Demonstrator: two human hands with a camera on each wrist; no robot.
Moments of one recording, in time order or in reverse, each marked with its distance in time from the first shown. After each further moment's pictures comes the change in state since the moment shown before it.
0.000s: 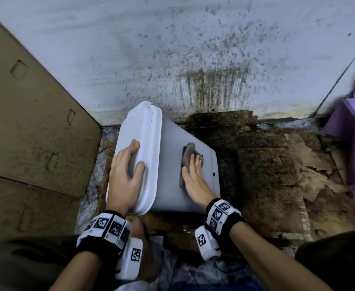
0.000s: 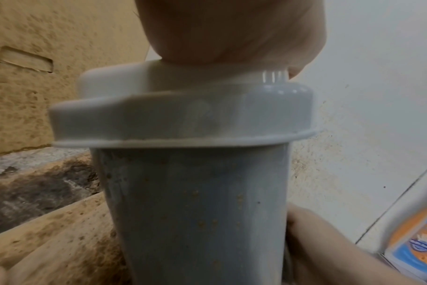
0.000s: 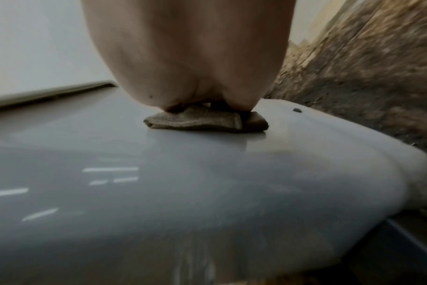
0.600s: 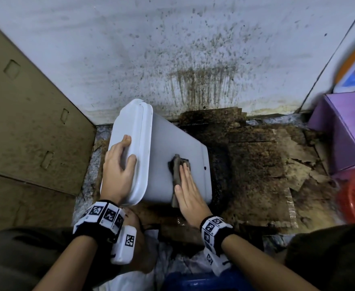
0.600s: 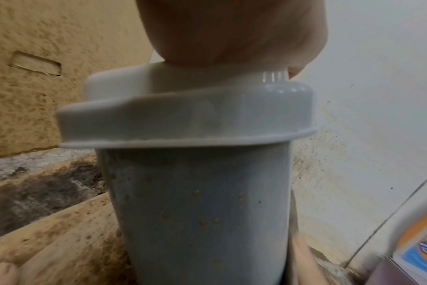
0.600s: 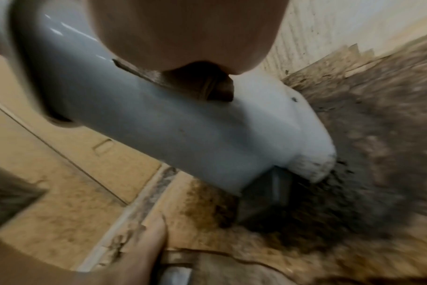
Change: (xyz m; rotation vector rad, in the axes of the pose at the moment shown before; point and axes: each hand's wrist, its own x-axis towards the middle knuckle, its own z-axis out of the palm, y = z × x) left_hand -0.005 0.002 -0.003 0.011 -0.011 -0.050; right_hand -0.071 0.033 0.022 -0.234 0.115 -0.277
